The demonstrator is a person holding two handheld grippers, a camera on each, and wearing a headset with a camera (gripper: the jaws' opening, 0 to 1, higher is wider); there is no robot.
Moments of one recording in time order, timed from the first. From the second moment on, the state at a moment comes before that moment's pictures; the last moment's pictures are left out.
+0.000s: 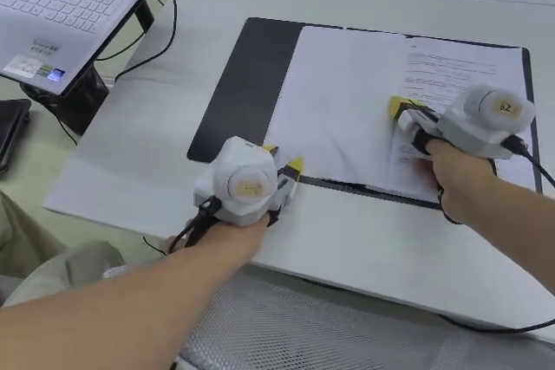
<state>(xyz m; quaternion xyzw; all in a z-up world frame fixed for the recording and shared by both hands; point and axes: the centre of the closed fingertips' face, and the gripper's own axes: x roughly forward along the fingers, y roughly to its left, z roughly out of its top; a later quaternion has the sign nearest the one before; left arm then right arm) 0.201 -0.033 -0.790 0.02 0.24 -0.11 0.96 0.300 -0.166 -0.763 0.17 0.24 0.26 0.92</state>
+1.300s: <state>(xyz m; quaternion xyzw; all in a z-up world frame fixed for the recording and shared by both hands) 0.200 -0.034 -0.790 0.02 0.24 -0.11 0.96 0.185 -0.169 -0.783 0.16 0.31 0.32 0.88</state>
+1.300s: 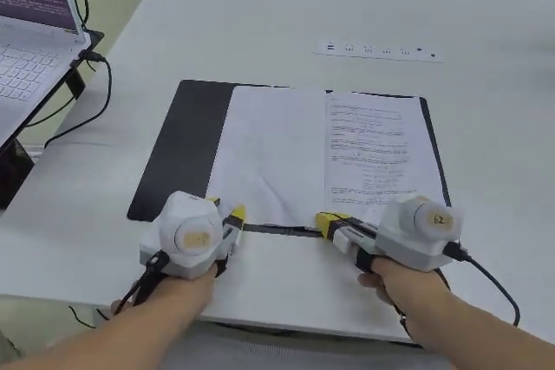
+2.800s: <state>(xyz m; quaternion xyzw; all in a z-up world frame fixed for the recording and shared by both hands) 0.141 -0.011 -0.661 -0.12 0.27 -0.12 0.95 0.119 -0.321 -0.654 0.16 0.28 0.11 0.94</state>
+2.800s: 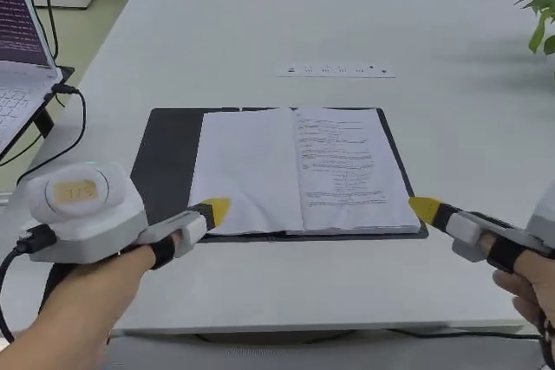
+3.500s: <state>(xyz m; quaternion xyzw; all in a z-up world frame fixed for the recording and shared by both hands) 0.114 0.025 -0.631 -0.02 0.23 -0.14 0.96 0.111 -0.321 -0.654 0.07 0.25 0.13 0.96</state>
